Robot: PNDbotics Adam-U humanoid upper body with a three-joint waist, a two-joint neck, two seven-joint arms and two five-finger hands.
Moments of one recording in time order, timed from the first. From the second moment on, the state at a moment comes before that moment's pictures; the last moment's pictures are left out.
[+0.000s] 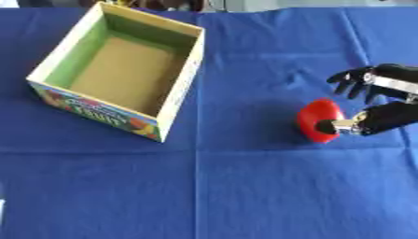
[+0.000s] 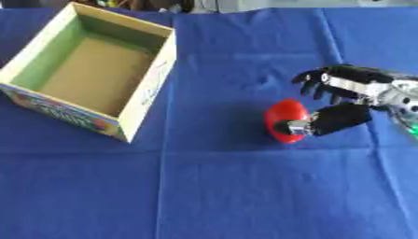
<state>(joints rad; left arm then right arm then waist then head) -0.33 0.16 0.03 -1.98 -0.12 -0.11 0.32 -0.40 -1.00 0.19 -1.98 0.48 0.50 0.72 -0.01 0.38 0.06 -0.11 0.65</state>
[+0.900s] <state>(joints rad) -0.33 0.16 0.02 -1.98 -0.11 -0.11 0.32 -0.45 -1.00 0.26 -1.88 0.55 0.46 0.75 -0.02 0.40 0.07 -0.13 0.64</state>
